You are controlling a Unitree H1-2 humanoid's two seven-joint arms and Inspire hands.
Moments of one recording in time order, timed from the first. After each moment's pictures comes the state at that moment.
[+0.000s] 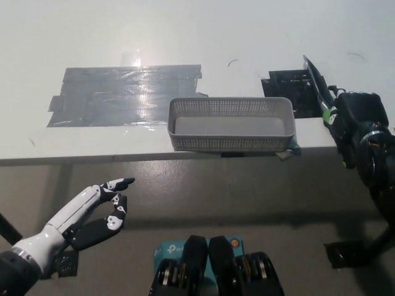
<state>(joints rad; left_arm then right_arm) -0.16 0.50 -0.13 -0.38 0.04 0.40 -0.37 -0.80 -0.41 0.47 0.69 -0.83 0.31 0.07</state>
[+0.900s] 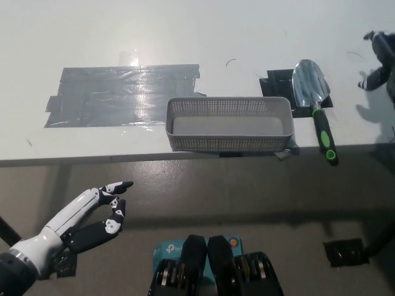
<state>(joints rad) -0.15 0.51 -0.12 -0.38 0.05 0.39 -0.39 -1.01 -0.50 0.40 0.57 -0.83 0.46 0.38</state>
